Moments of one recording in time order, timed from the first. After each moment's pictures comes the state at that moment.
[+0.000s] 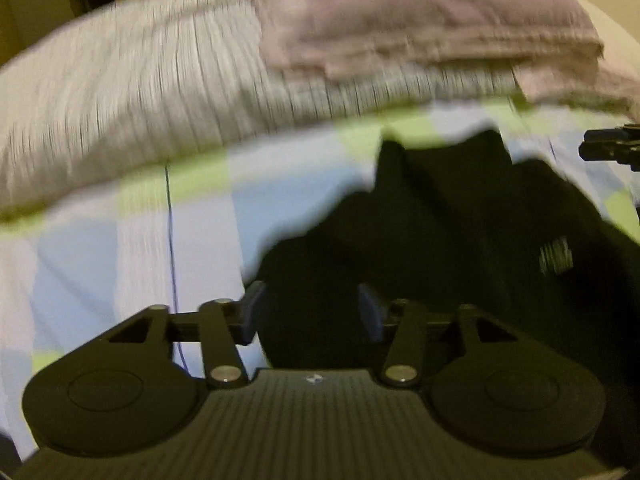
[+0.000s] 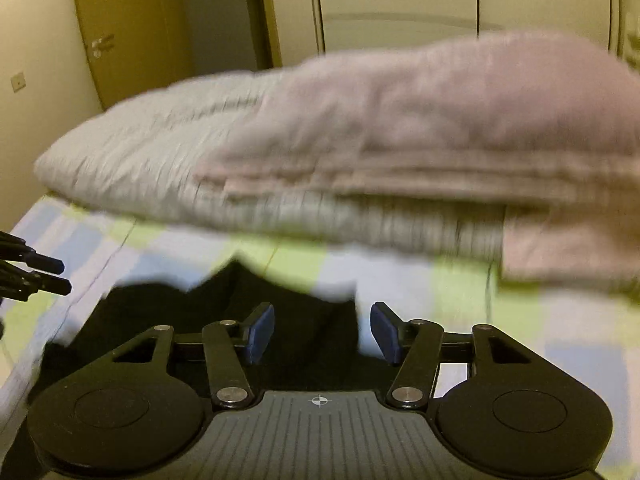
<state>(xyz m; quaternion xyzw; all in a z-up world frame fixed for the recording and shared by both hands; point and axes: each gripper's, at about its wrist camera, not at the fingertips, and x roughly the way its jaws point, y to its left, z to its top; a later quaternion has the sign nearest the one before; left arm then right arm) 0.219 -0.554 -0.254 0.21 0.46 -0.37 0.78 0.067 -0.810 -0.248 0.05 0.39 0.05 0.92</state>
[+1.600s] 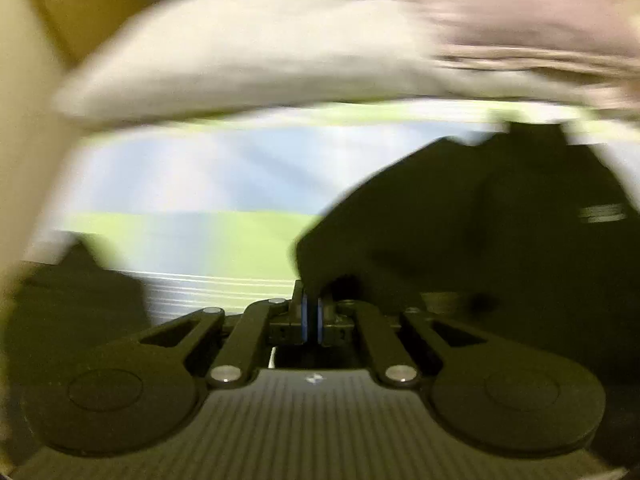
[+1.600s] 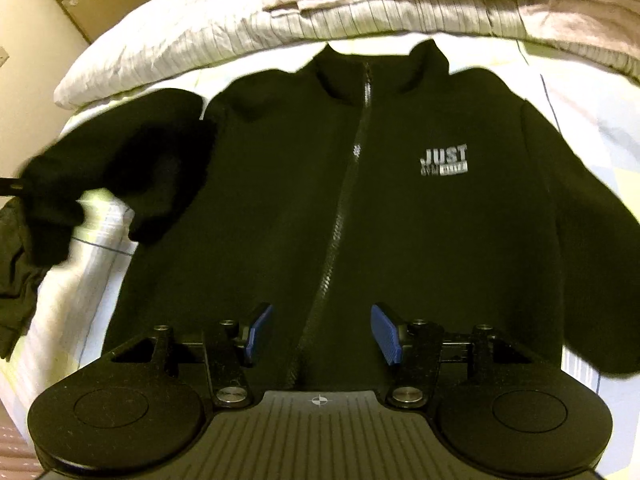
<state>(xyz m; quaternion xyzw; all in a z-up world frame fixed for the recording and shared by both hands) 0.186 -0.310 -0.149 0.23 0.46 -0.15 0.85 -0.082 -0.671 -0.270 0.13 0.52 0.02 0.85</state>
